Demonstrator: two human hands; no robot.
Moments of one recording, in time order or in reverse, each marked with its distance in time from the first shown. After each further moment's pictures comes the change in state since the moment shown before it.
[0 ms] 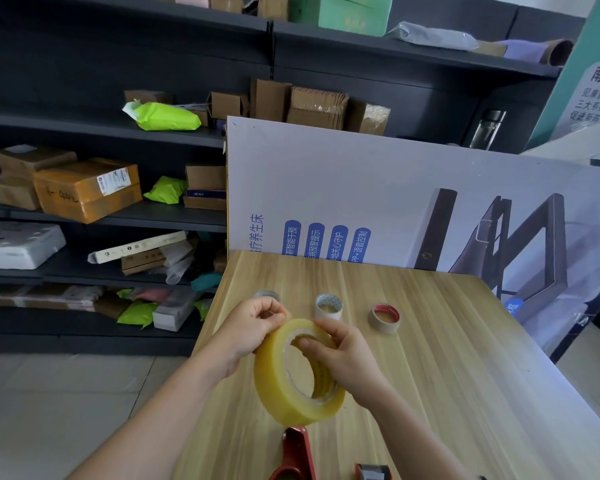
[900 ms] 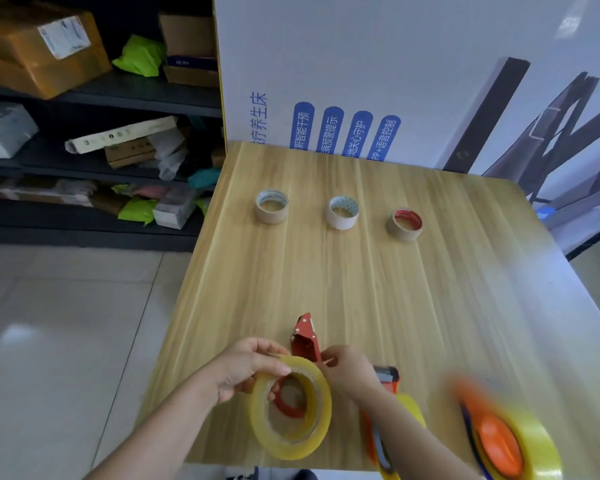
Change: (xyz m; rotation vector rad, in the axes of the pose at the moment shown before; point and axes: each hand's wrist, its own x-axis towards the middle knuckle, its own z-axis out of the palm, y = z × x) left_hand -0.041 -0.168 0.030 -0.262 -0.289 -0.697; right_hand -0.049 0.162 0.032 -0.617 -0.201 0.744
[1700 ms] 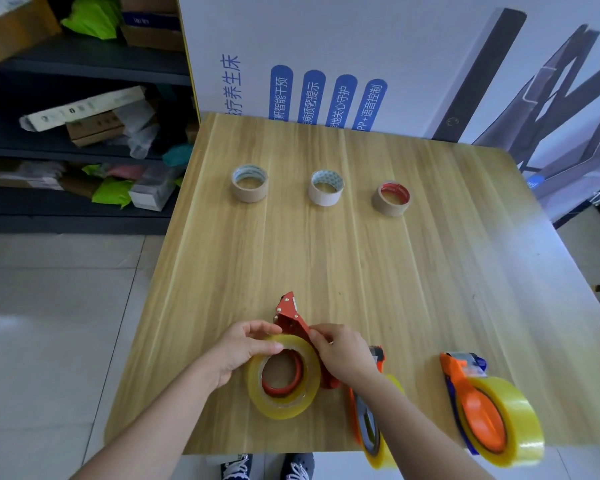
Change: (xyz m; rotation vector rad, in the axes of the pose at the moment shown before) left_hand 0.058 -0.026 0.012 0.066 0.127 0.064; right_hand 0.006 0.017 -0.009 0.008 0.115 -0.144
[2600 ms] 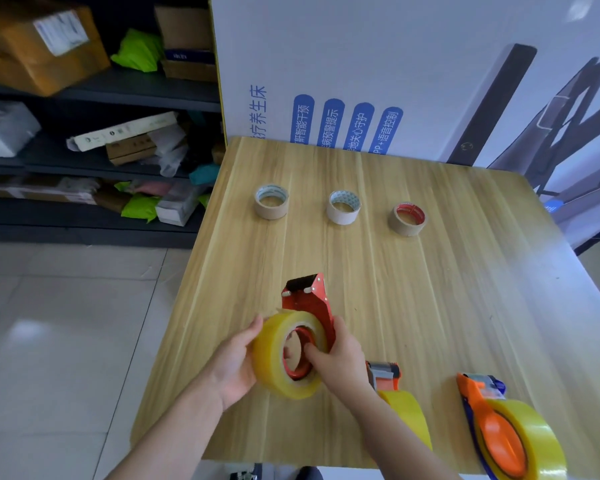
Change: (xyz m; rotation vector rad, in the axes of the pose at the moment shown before) left_hand -0.051 0.019 -0.009 -0.650 -0.086 -0.001; right_hand -0.009 -0.031 0.021 0.324 0.187 -0.053
